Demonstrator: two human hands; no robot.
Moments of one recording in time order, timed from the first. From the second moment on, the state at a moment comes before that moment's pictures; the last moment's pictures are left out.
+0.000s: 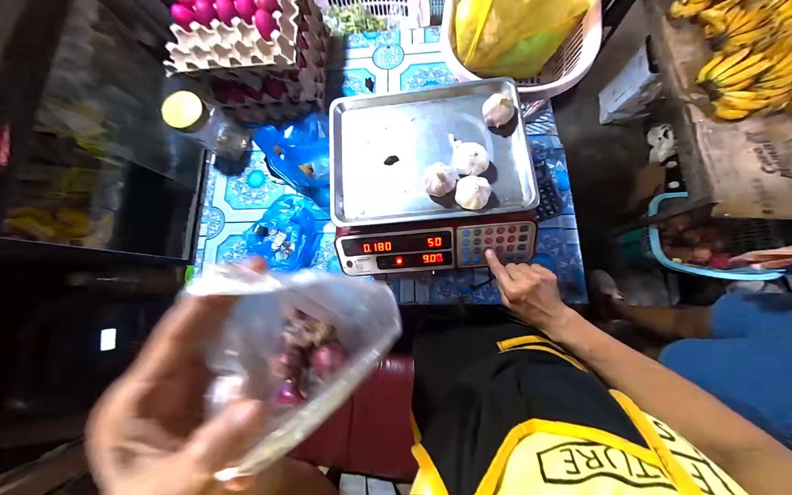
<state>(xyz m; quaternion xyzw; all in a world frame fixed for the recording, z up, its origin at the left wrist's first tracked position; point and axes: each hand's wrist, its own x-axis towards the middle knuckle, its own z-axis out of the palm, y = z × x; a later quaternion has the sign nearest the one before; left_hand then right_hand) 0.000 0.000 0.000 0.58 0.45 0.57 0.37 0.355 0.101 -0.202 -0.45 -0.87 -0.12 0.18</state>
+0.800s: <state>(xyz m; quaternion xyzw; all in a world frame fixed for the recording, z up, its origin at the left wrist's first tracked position) 0.179 0.050 -0.096 0.64 0.32 0.33 0.62 0.424 0.086 -0.124 -0.47 -0.65 0.51 0.30</state>
